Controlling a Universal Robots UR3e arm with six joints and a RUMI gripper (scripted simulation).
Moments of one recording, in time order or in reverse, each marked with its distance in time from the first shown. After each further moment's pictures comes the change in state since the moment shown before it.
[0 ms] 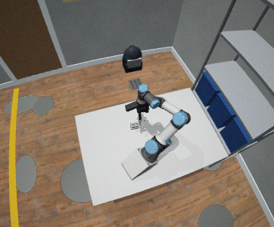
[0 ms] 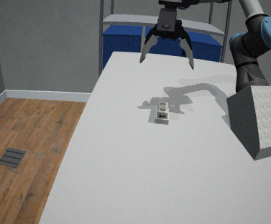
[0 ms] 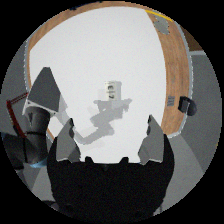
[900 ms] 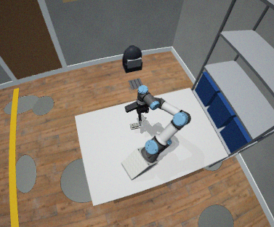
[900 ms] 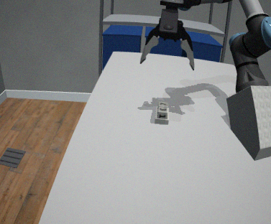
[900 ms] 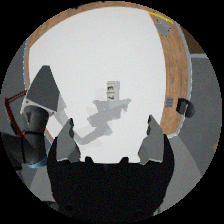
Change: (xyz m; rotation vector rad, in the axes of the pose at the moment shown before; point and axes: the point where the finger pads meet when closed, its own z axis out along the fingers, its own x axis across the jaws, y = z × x) arm -0.002 -0.002 0.002 -0.003 0.018 -0.032
